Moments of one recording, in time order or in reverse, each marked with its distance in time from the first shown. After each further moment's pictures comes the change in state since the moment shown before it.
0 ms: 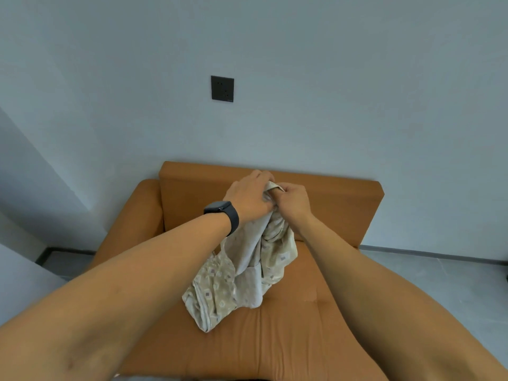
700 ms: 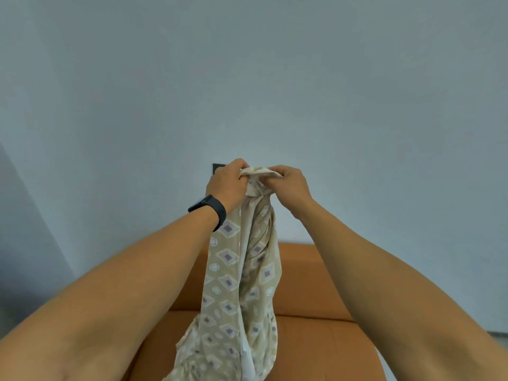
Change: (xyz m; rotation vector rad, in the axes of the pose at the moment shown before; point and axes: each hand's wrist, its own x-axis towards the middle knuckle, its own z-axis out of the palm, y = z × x) left_hand 0.078 0.032 -0.170 -0.134 0.524 -0.033; right_hand 0.055 -0.200 -0.061 0.031 0.045 -0.333
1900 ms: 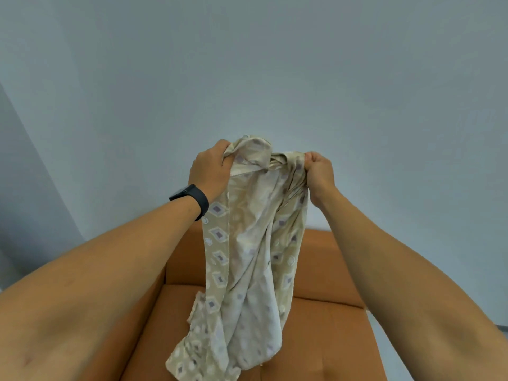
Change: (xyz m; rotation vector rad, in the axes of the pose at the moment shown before) left_hand -0.032 -0.048 -0.035 -0.042 0.164 0.036; right_hand 0.006 0.033 -0.008 0.145 0.170 0.111
